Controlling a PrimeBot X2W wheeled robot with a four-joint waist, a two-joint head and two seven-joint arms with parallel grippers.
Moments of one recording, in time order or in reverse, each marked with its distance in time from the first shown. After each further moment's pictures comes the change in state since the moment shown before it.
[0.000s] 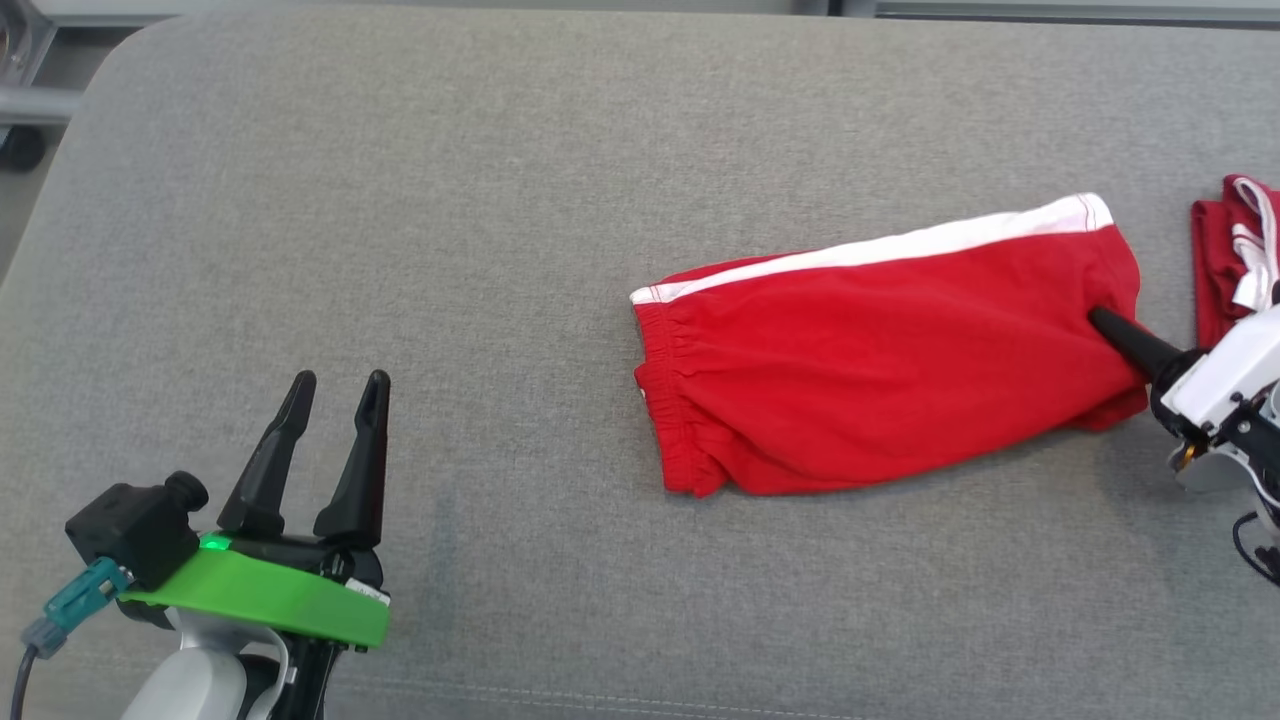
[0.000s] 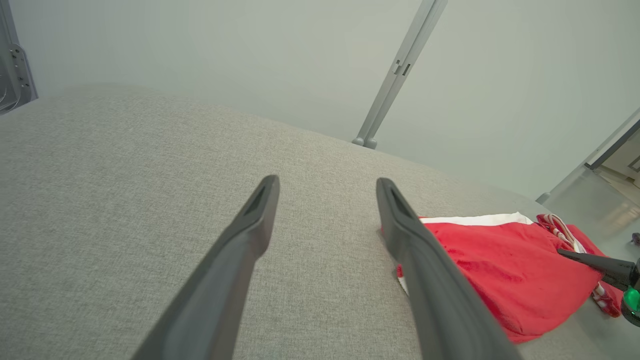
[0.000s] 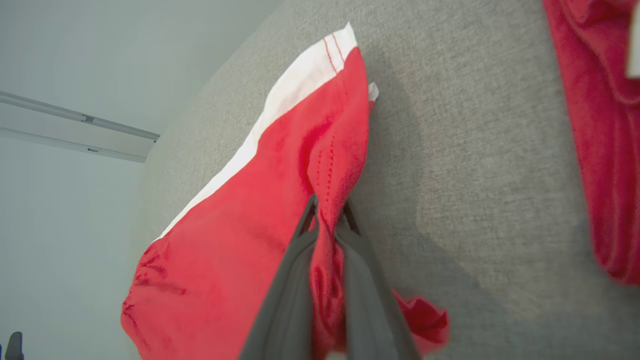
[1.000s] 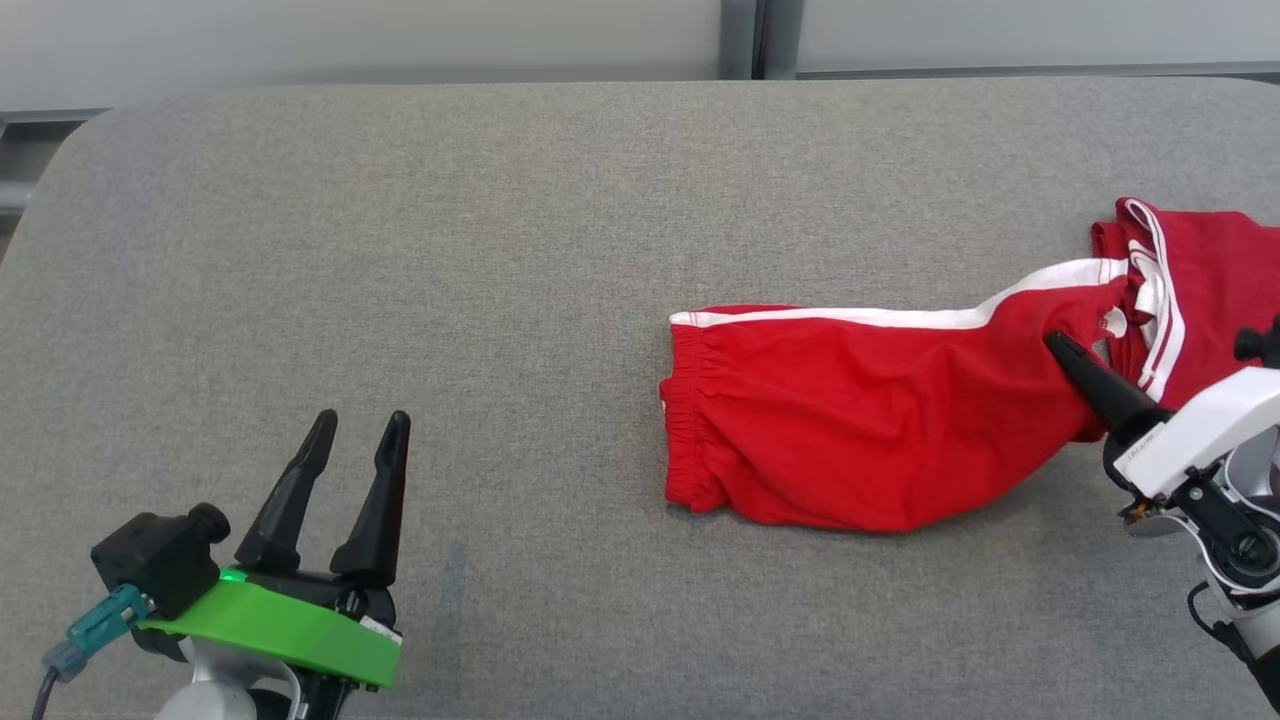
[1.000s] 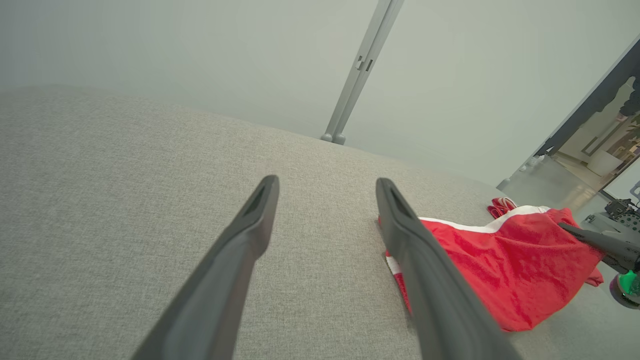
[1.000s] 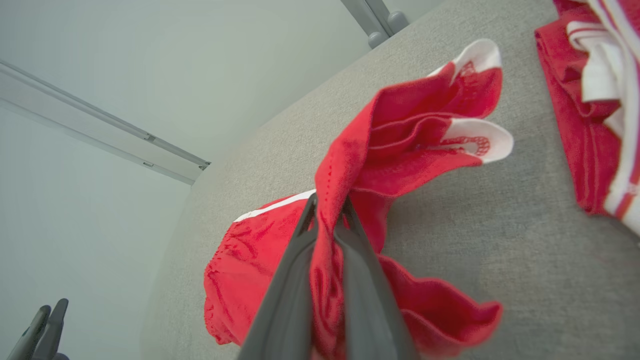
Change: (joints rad) left arm 0.054 0.019 -0.018 -0.020 0.000 0.000 0.015; right arm 0.214 0.029 -0.005 -0.270 -0.015 0.008 -0.181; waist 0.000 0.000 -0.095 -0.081
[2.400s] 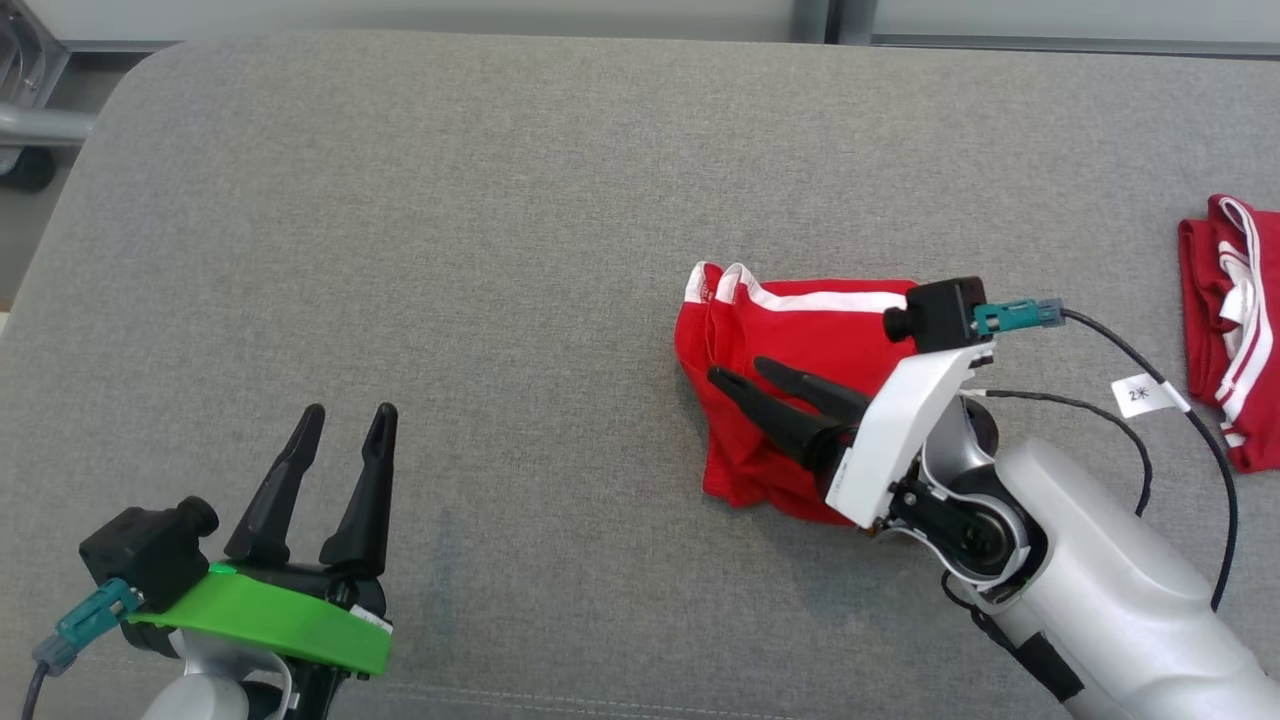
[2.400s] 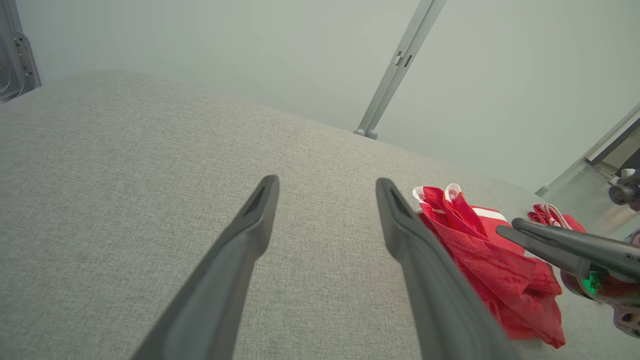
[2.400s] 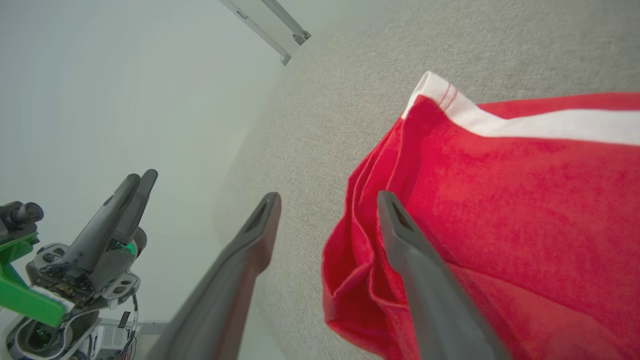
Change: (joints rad) left arm -0.008 -0.011 0.014 0.017 0.000 -0.001 0.003; right arm -0.193 0.233 0.344 -0.075 -0.198 -0.058 0.119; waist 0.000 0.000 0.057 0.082
